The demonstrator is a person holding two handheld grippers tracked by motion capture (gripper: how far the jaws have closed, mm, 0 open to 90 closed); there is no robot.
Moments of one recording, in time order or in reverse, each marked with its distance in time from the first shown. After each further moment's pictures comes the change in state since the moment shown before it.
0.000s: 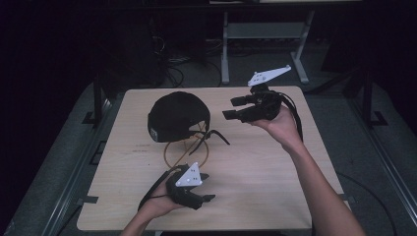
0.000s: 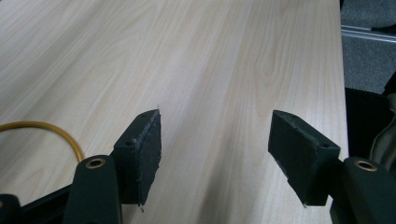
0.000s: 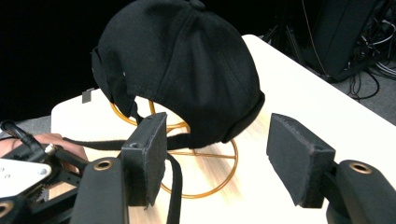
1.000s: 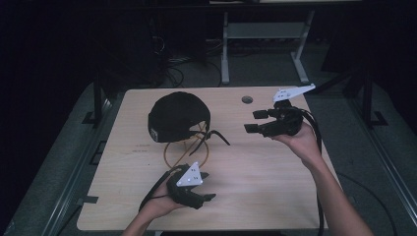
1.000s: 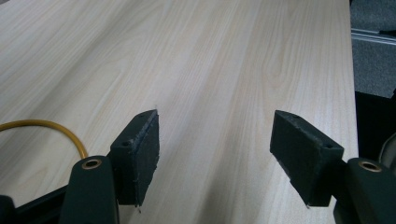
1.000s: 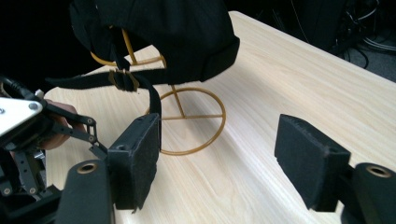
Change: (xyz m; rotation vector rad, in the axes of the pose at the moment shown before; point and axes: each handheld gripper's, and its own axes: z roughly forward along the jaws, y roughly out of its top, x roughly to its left) left arm 0.001 -0.001 0.002 0.007 0.022 -0.003; right arm -0.015 -0.060 -0.031 0.004 -0.031 0.084
